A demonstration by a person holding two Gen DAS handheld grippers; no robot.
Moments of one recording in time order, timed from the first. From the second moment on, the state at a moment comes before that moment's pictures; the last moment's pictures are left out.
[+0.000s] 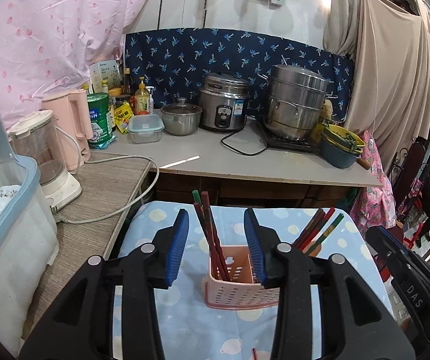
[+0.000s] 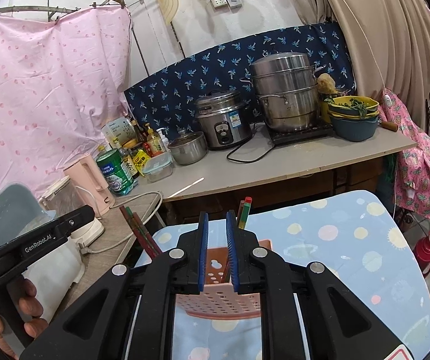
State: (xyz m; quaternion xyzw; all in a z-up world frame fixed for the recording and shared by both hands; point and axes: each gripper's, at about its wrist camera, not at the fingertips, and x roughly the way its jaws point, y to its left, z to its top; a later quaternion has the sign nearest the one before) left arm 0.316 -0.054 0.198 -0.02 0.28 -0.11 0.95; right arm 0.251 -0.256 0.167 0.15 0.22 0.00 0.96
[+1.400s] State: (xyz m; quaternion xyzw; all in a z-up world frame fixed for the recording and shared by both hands) left arm 0.145 -0.026 0.030 0.05 0.42 -0.11 0.90; right arm 0.049 -0.194 0.005 0.09 0.38 0.02 0.92
